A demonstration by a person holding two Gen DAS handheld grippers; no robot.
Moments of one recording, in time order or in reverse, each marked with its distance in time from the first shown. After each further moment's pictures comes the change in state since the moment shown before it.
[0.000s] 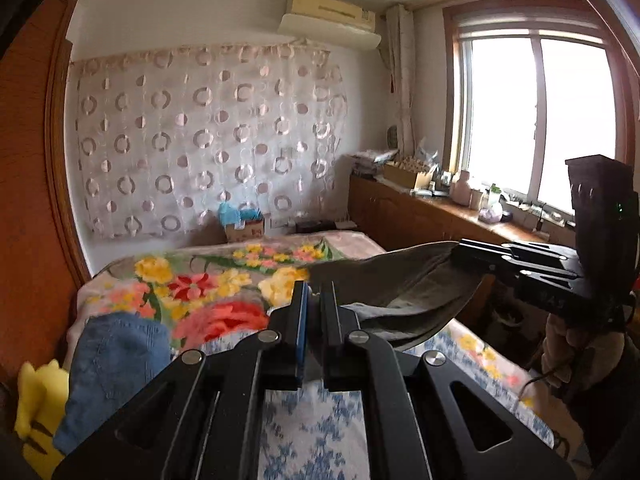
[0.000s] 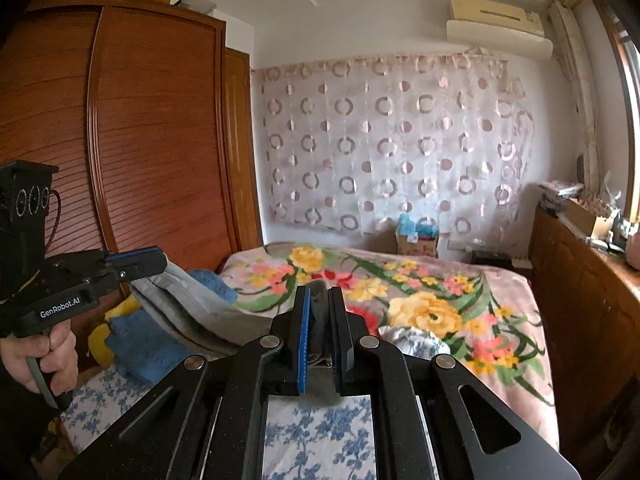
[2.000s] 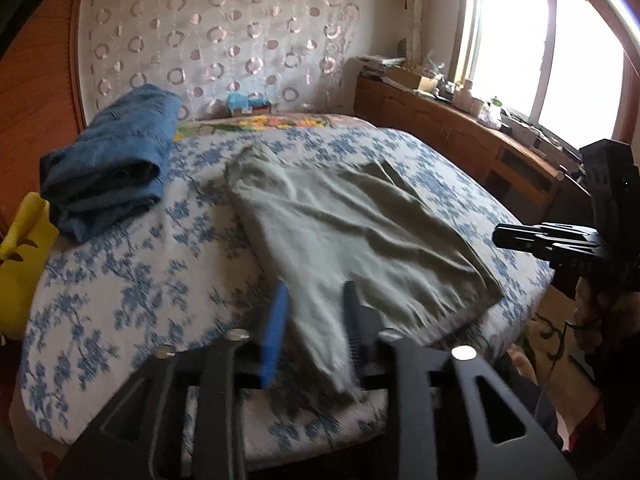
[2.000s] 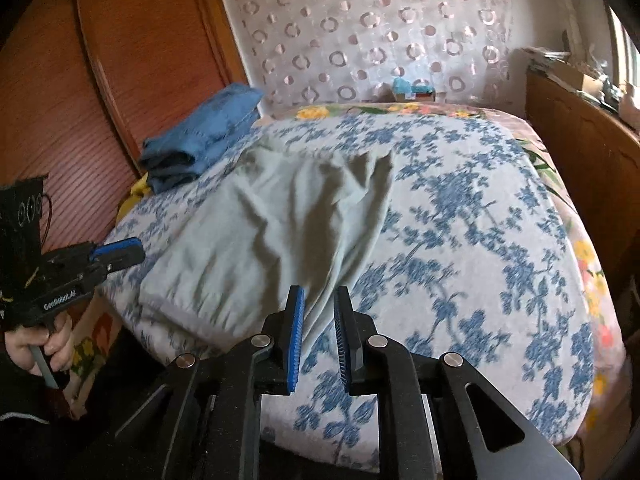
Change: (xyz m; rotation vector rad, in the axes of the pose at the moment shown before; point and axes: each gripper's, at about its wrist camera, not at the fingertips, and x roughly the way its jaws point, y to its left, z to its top) left arm -0.094 -0.038 -0.238 -0.067 0.299 0.027; right arm -0.097 0.044 -0.169 0.204 0.336 0.029
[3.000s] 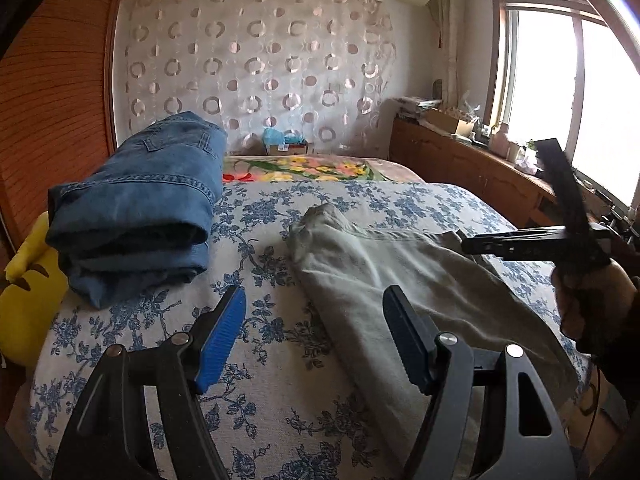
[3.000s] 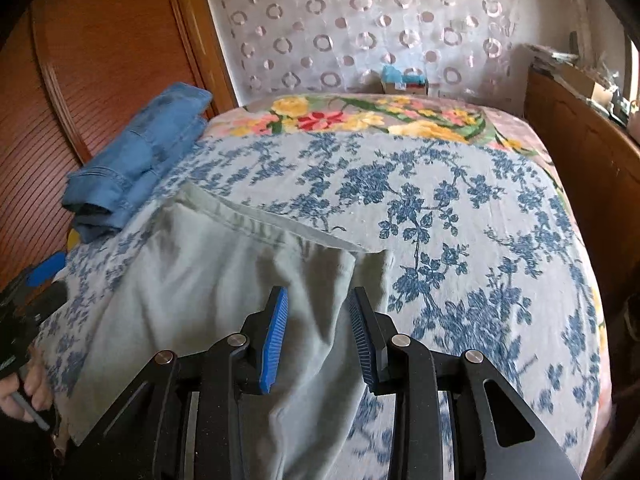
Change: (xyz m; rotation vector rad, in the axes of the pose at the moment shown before) left arm 0.046 0.056 0.038 -0.060 -0.147 0.090; right arm 0.145 -0.028 0.107 -0.016 0.113 -0.076
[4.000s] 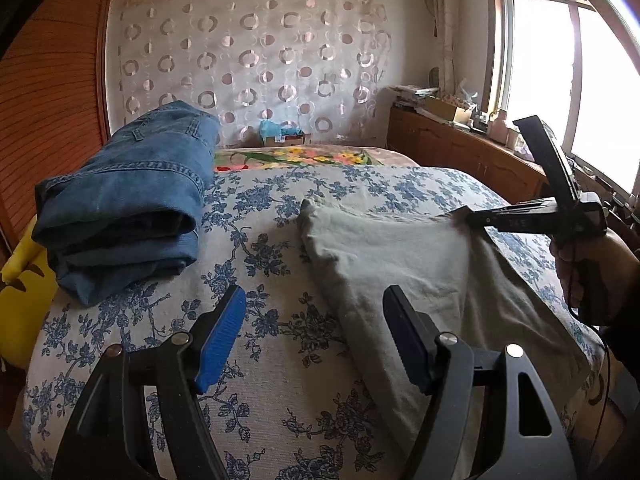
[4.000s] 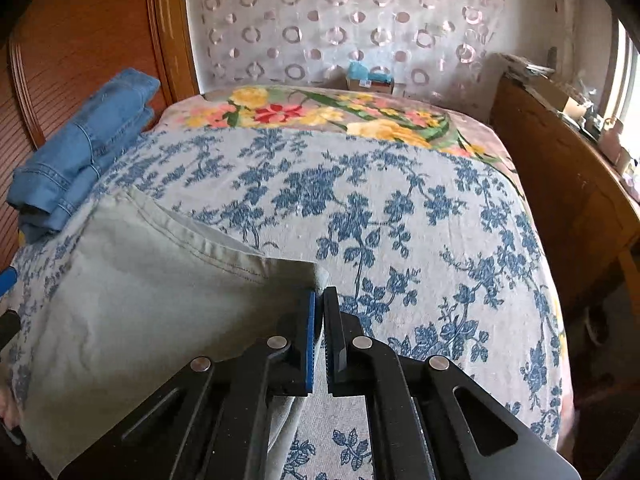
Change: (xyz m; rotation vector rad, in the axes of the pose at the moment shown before) left arm 0.015 -0.003 -0.006 0.024 0.037 -0.002; right arm 0.030 -0.011 0.016 -0.045 0.026 -0.160
